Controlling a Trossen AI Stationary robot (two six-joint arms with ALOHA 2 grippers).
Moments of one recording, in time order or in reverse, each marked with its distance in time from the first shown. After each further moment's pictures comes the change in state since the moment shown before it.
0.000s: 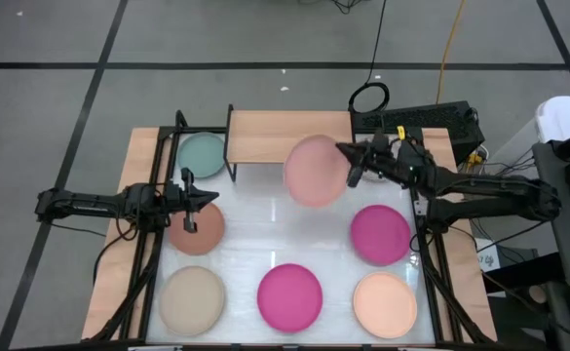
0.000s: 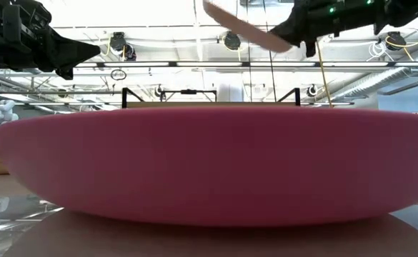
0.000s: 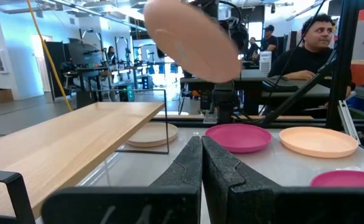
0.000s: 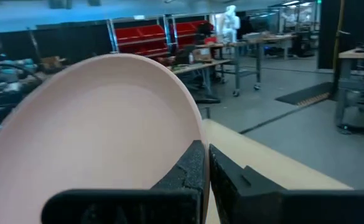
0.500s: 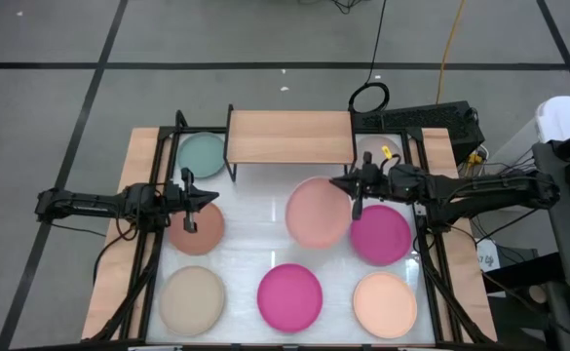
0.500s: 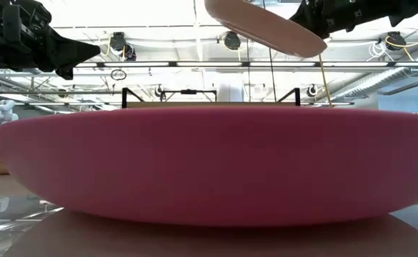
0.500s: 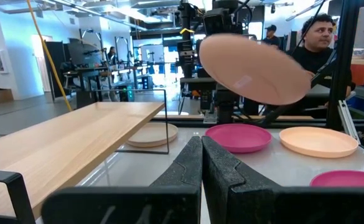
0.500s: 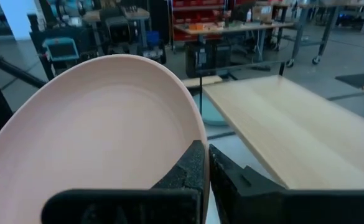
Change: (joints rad) left arm 0.000 0.000 0.000 0.000 0.000 0.000; right arm 0.267 -0.015 0.000 -0.183 0.021 -0.058
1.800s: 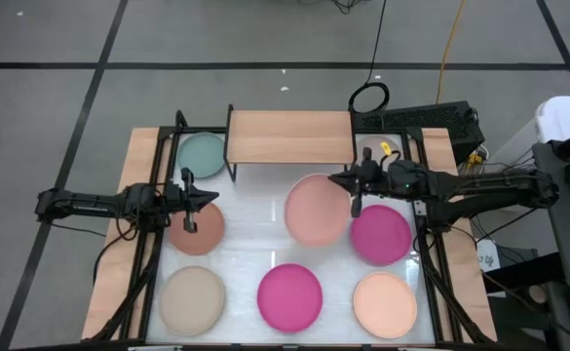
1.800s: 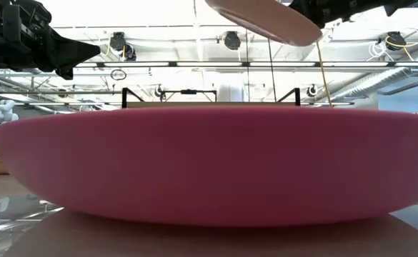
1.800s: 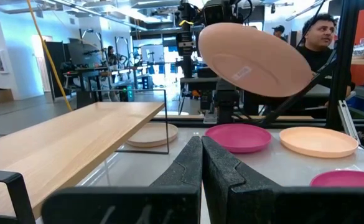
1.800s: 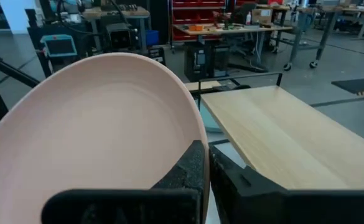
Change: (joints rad) left arm 0.000 0.000 0.000 0.000 0.000 0.000; right arm 0.002 0.014 0.086 -0.095 0.001 -0.029
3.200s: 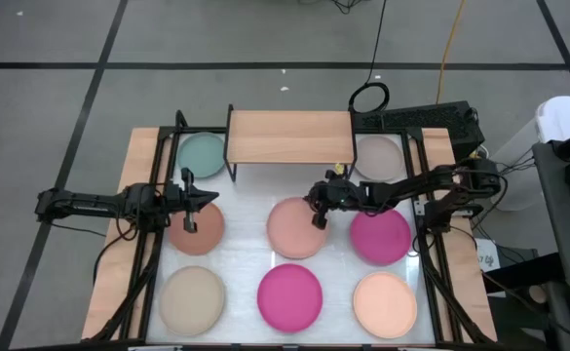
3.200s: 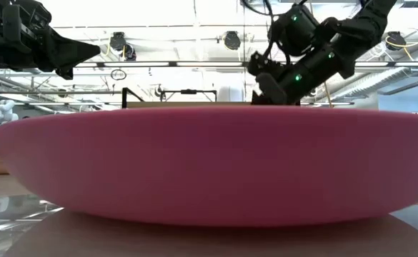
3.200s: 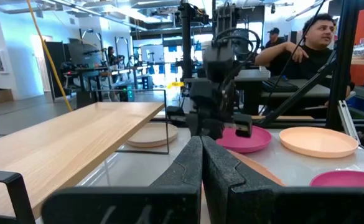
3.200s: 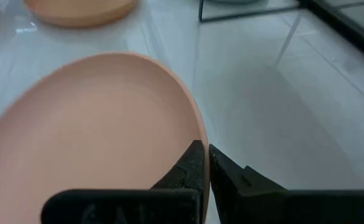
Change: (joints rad) left arm 0.000 0.000 0.000 0.000 0.000 0.000; right arm -0.040 0.636 0.000 0.230 -0.019 0.057
